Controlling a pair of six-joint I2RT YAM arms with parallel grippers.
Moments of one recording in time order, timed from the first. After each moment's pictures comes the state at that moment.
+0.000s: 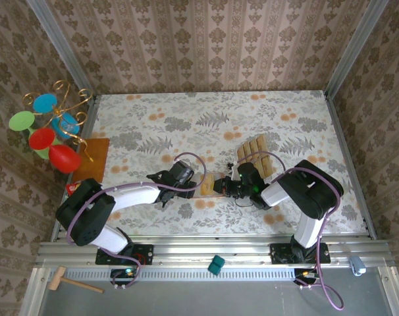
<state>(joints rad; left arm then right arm) -0.83 1.49 0.66 -0.22 -0.27 -0.38 0.59 1.78 0.45 0.77 -0.48 0.98</state>
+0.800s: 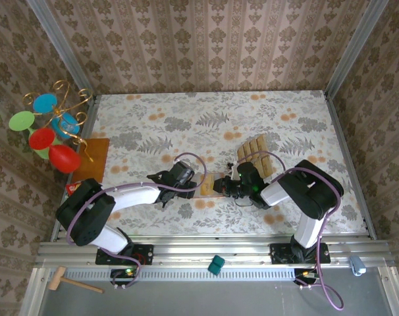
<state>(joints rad) -0.84 1.49 0.66 -0.22 -0.27 -0.38 0.59 1.78 0.47 0.74 -0.47 1.00</state>
